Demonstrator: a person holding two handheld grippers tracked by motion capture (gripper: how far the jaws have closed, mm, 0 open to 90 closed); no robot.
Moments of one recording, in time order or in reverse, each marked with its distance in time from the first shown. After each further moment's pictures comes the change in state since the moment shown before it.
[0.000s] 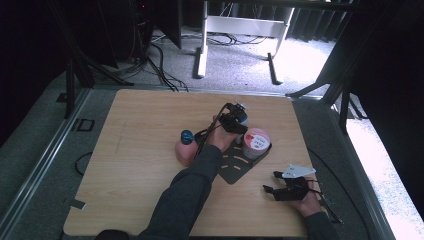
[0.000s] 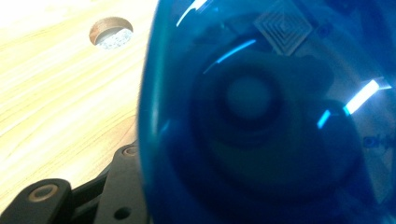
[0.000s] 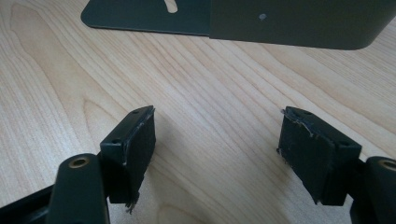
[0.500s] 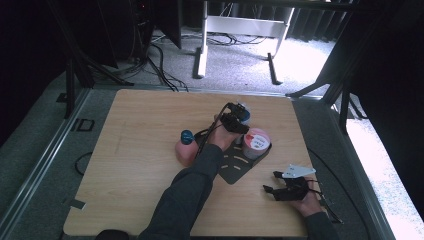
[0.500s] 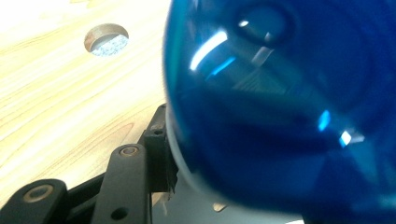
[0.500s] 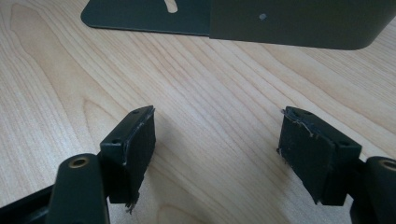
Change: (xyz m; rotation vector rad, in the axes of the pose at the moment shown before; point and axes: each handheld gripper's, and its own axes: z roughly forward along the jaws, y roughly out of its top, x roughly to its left) left arm -0.001 0.002 0.005 -0.016 -0.011 0.004; right arm 0.000 0.000 0.000 0.000 0.000 0.000
